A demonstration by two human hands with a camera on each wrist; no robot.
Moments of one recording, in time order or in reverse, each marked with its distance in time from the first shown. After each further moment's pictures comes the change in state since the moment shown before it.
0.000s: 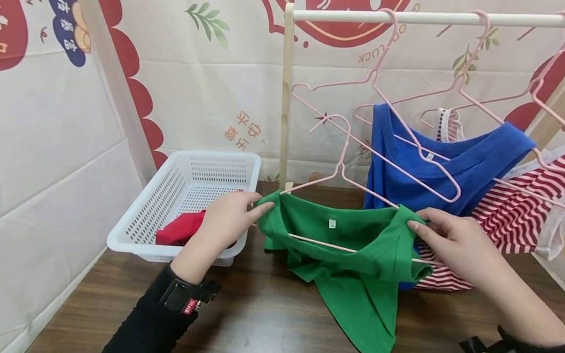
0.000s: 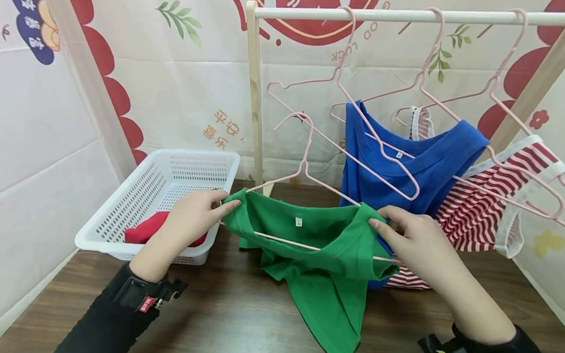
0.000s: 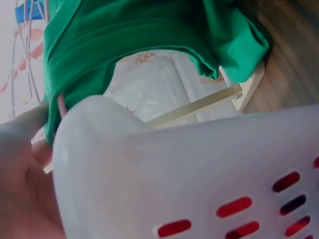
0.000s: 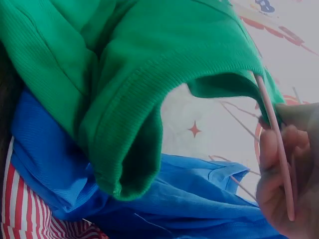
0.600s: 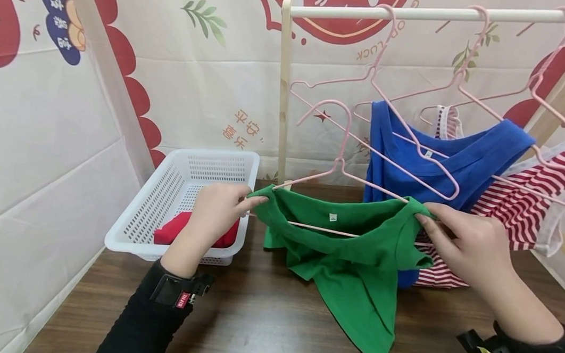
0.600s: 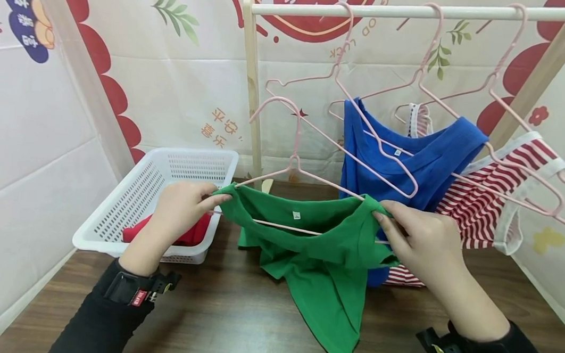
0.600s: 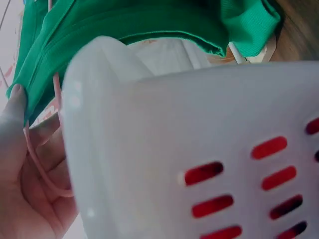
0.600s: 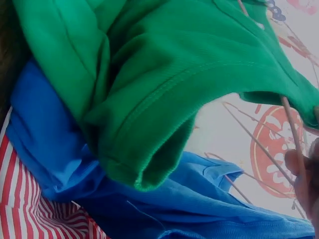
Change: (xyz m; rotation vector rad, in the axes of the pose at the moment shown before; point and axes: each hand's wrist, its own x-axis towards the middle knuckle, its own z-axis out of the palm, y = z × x) left_hand -0.001 -0.010 -0.012 0.089 0.212 0.163; right_hand 0.004 -0.008 0.002 -0.256 0.533 -0.478
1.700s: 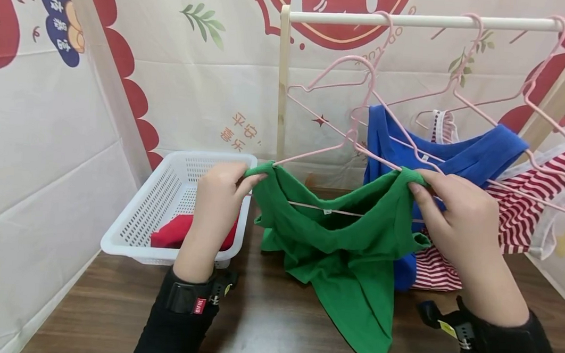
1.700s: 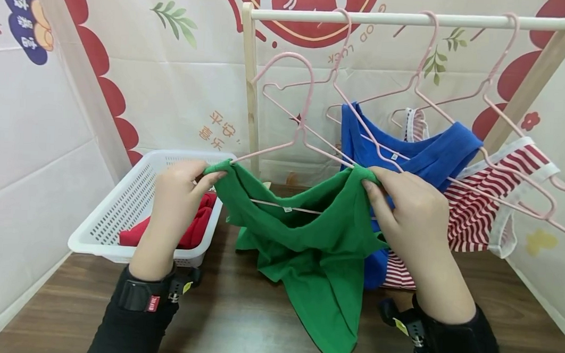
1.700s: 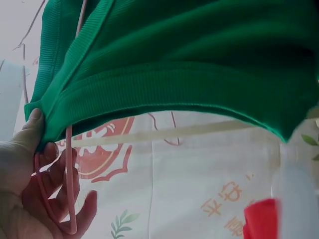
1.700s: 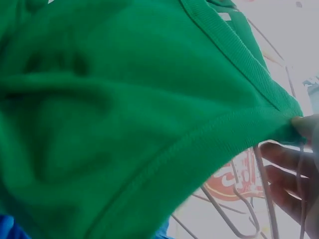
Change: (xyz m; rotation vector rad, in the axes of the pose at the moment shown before) left_hand 0.011 0.029 -0.019 -0.160 0.426 0.047; right_hand 0.045 -0.020 0.000 -0.006 0.055 0.142
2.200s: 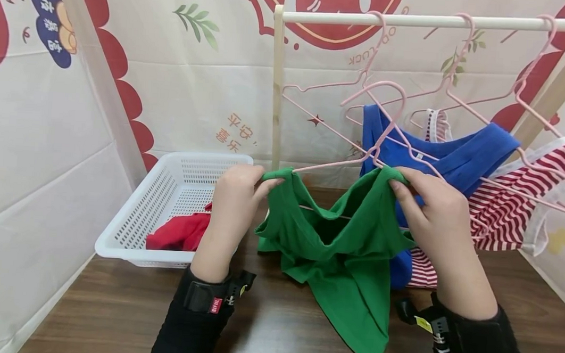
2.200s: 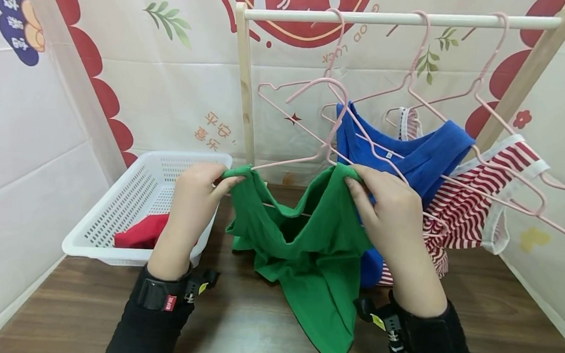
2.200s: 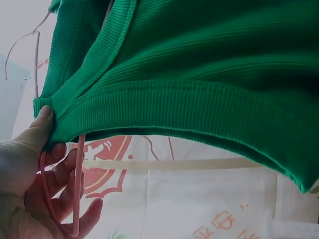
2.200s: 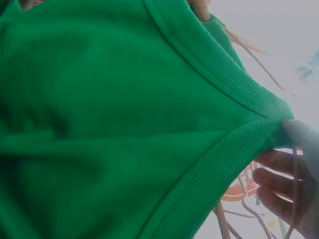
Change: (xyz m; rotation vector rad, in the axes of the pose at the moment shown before) left_hand 0.005 0.017 0.025 0.057 -0.017 0.072; right_hand 0.000 -0.010 0.013 0.113 -0.059 0.140
